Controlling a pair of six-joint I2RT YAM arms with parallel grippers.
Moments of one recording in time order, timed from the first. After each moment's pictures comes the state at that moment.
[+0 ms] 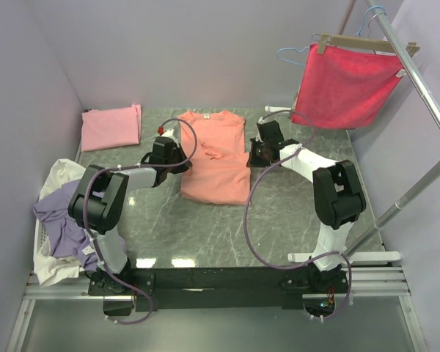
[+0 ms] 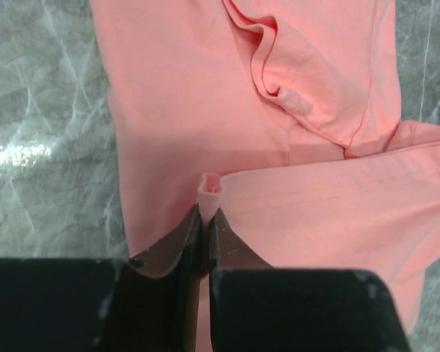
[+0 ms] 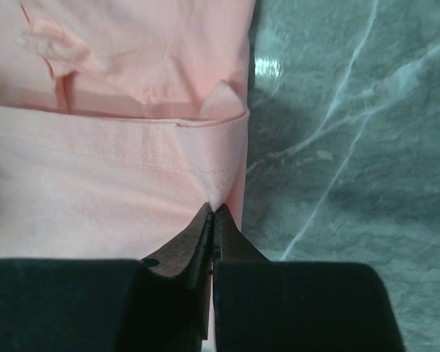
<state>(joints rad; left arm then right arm) -0.34 1.81 0.95 0.26 0.11 -0.54 0.35 1.86 1.27 -0.31 -0.12 0.42</state>
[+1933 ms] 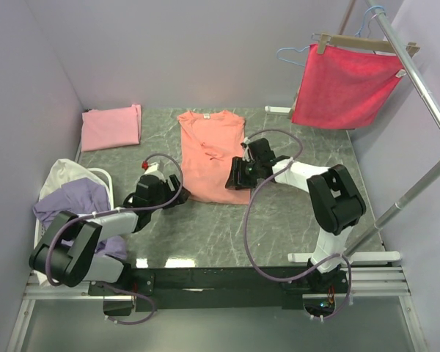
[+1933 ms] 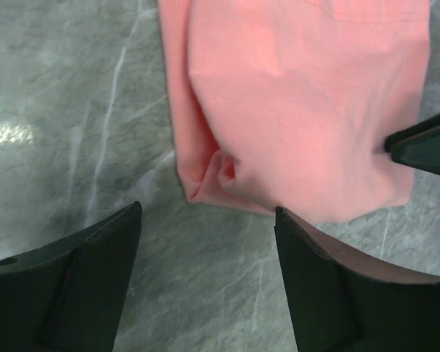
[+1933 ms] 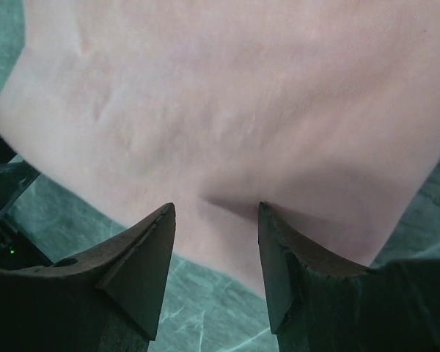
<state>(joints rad) -0.40 1.35 0.39 0.40 0.07 -0.65 0.46 1.81 1.08 -0.19 -0.38 0.50</state>
